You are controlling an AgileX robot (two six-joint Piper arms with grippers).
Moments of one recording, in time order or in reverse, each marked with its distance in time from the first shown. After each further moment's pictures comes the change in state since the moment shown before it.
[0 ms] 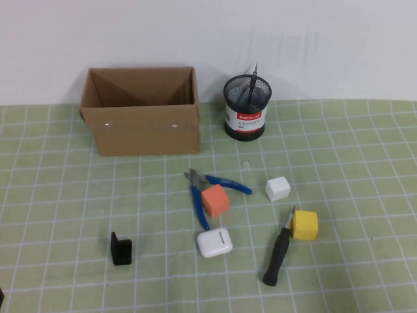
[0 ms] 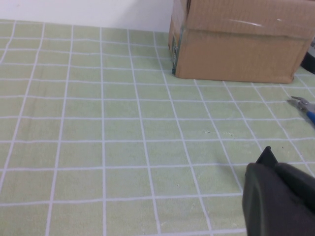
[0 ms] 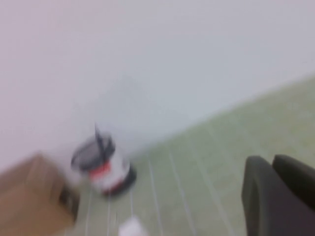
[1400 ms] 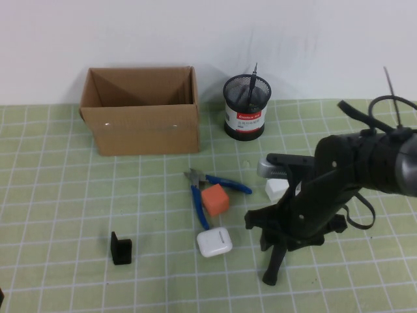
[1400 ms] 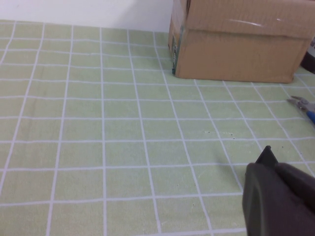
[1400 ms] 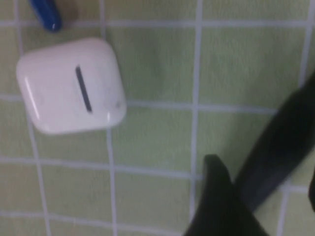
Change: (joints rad) right arm 0.572 1.847 -1.088 -0.073 0.544 0.074; left arm 0.000 0.000 0.000 0.002 0.000 0.000
